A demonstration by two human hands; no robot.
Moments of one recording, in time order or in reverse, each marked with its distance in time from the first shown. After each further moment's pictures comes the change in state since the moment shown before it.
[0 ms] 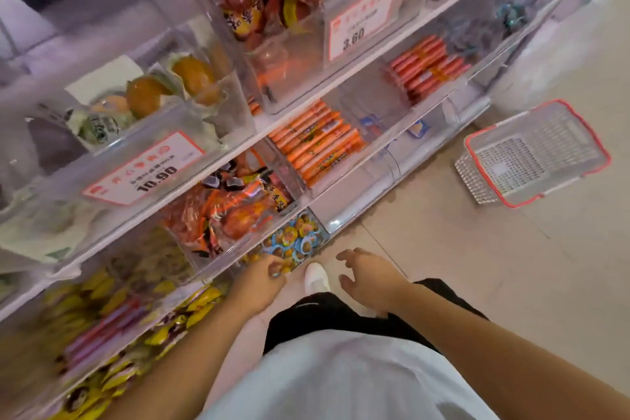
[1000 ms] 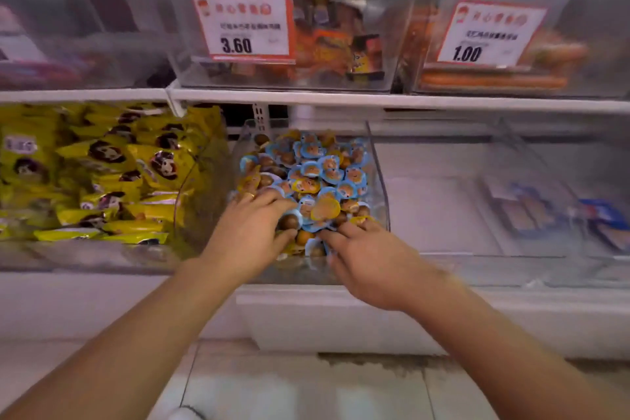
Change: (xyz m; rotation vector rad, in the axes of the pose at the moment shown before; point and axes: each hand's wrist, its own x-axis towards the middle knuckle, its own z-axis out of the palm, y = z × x) left_hand 0.141 -0.106 0.140 0.470 1.075 0.136; right_hand 0.235 0.072 0.115 -0.933 0.429 -0.982
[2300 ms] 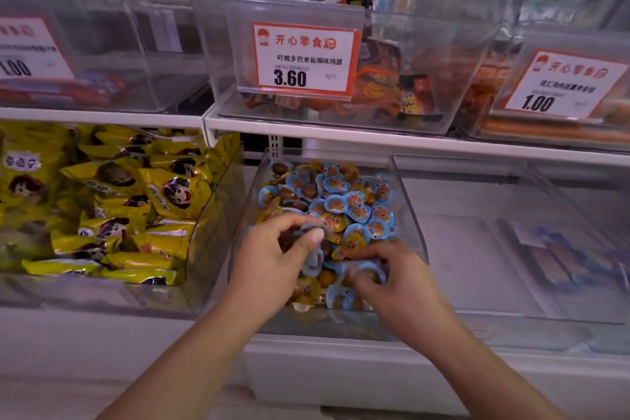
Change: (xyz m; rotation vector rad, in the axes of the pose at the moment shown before) left_hand 0.002 0.009 -0.013 -0.949 0.297 -0.285; right_hand 0.023 -0.012 -0.008 0.788 0.324 0.487
